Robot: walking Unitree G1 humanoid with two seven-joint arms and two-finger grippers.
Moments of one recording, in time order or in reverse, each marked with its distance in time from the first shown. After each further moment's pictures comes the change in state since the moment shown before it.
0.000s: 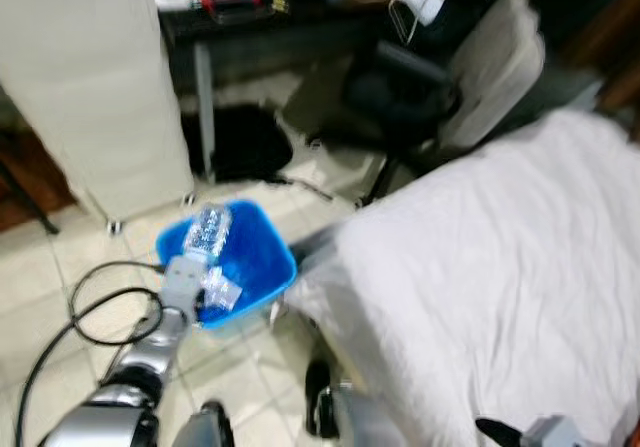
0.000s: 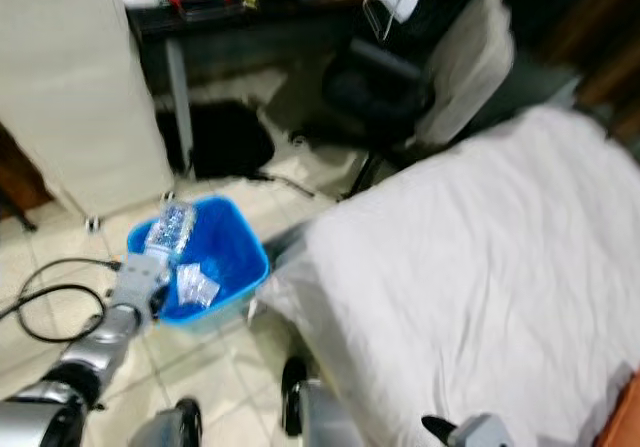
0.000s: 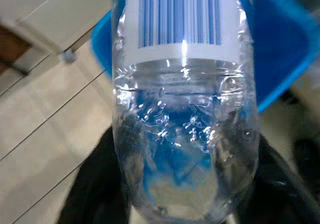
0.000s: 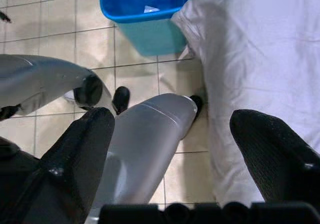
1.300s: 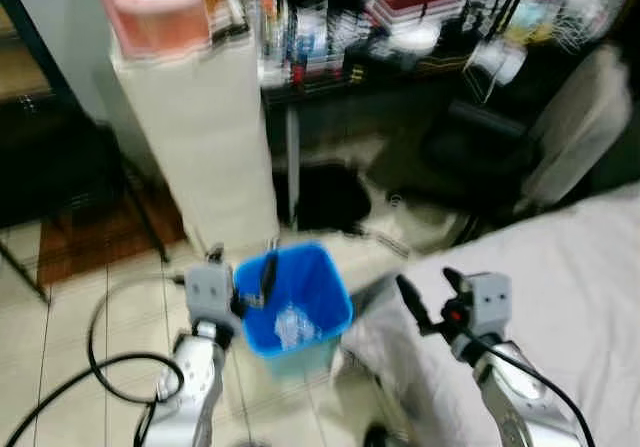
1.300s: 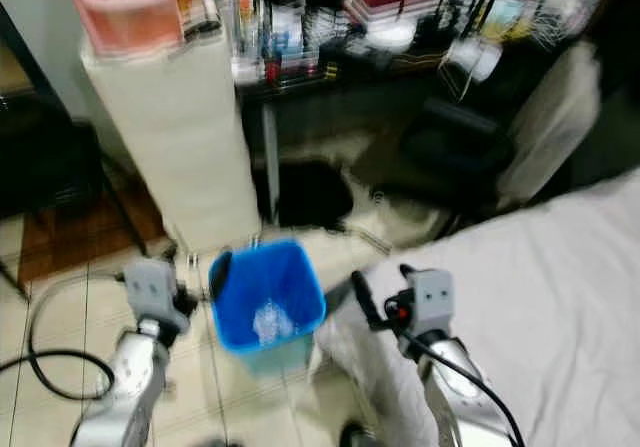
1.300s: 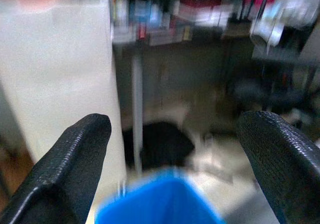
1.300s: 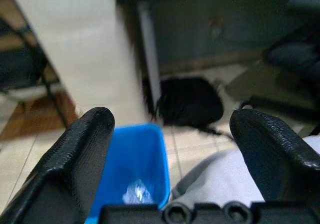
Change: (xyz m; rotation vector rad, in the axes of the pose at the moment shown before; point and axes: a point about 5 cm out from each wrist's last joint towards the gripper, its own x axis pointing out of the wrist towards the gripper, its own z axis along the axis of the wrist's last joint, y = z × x) left arm -0.090 -0.066 0.057 -0.315 -0.692 -0.249; right arm 0.136 -0.066 0.073 0.085 -0.465 -0.321
